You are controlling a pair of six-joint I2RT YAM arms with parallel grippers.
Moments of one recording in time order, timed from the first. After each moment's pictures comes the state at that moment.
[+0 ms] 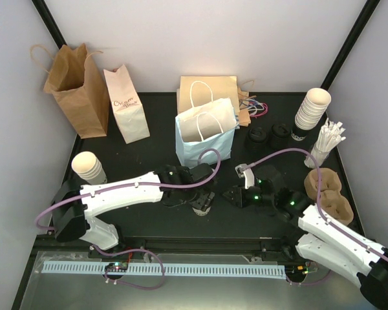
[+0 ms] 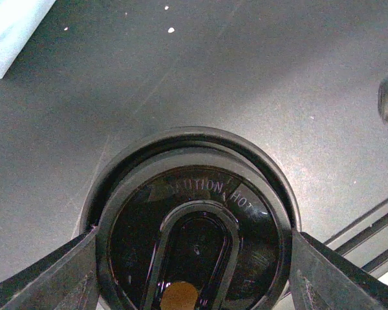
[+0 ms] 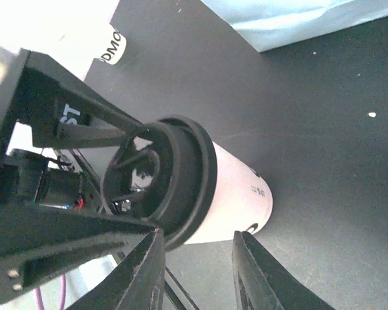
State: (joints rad) left arm -1.13 1.46 1.12 -0.83 -0.10 -0.57; right arm 0.72 0.81 0.47 -0.29 -0.42 0.60
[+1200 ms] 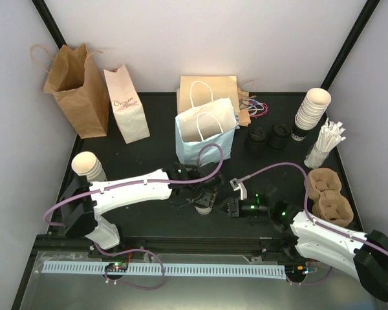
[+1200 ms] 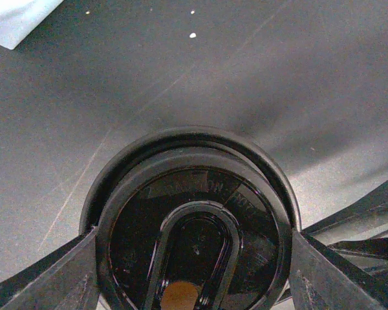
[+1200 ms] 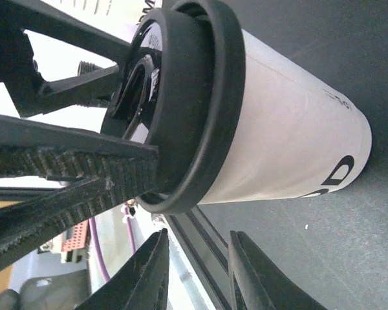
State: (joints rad) left arm -1.15 1.55 1.22 -0.89 -0.14 -0.81; right arm 0.78 0.87 0.21 0.16 -0.61 0.90
